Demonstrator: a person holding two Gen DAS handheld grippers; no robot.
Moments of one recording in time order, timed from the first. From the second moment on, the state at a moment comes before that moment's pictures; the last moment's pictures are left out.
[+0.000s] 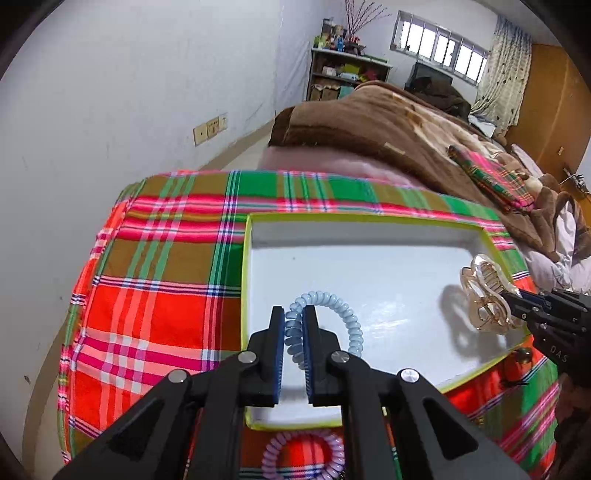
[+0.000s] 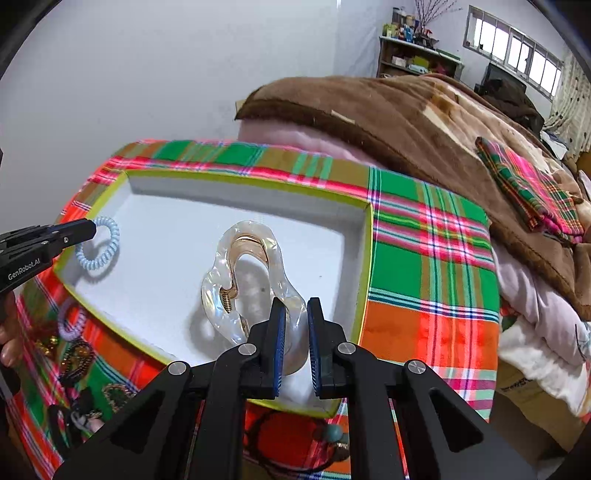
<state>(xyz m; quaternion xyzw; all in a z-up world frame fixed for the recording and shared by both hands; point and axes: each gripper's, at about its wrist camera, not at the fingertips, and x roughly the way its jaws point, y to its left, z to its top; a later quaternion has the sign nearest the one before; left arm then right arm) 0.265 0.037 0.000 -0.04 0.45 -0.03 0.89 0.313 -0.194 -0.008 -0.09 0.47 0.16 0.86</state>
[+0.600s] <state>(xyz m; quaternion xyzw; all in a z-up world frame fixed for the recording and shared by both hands) 0.267 0.040 0.002 -0.06 0.45 -0.04 0.89 0.306 -0.201 0.012 -0.09 0.45 0.16 0.87</state>
